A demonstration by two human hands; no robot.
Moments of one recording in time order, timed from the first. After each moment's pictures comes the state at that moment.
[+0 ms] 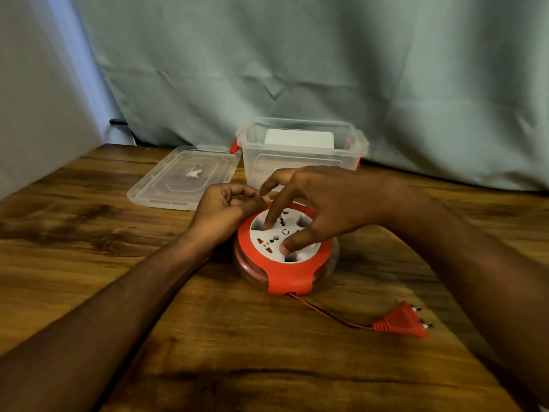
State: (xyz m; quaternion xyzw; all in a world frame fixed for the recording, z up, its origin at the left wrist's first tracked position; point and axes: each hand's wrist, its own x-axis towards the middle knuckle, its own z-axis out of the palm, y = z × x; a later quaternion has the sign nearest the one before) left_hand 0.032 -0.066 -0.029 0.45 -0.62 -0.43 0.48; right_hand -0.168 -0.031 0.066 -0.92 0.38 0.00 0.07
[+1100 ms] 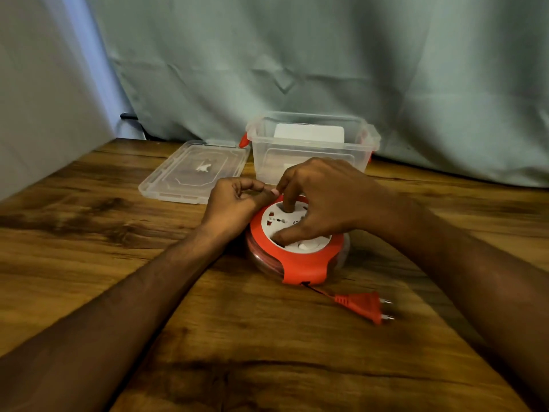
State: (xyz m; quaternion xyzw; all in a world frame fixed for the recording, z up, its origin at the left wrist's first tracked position) left_hand 0.029 -0.066 -0.029 0.46 -0.61 -0.41 0.50; right_hand -0.155 -0.045 0.040 -0.90 0.42 -0.08 -0.09
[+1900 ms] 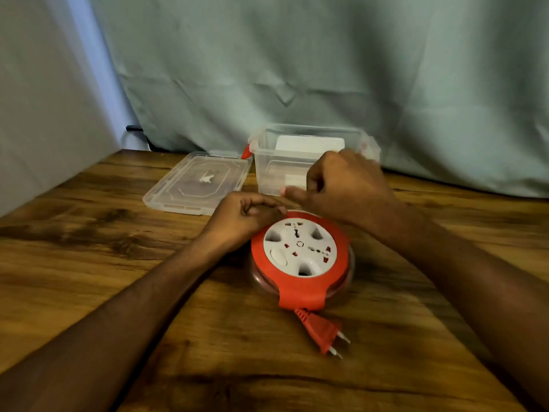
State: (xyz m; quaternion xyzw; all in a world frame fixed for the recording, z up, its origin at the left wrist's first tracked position) left_hand 0.036 -0.065 -0.029 0.43 -0.68 -0.41 0.42; right_hand -0.163 -0.049 0.044 -0.76 0.60 -0.22 -0.12
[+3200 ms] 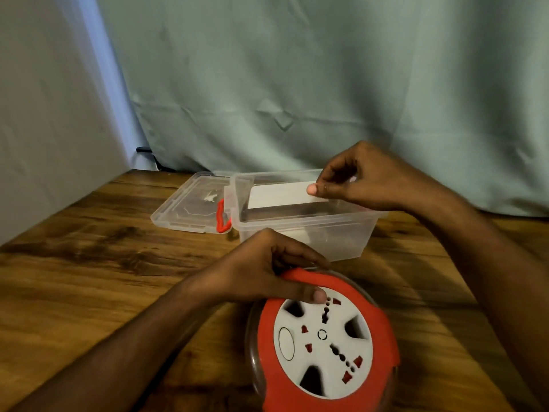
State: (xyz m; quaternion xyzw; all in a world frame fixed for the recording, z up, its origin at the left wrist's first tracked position) left_hand 0.023 -0.011 0.002 0.26 -0.83 -0.43 0.25; right_hand -0.207 -0.042 0.102 -0.80 0.55 -0.25 0.09
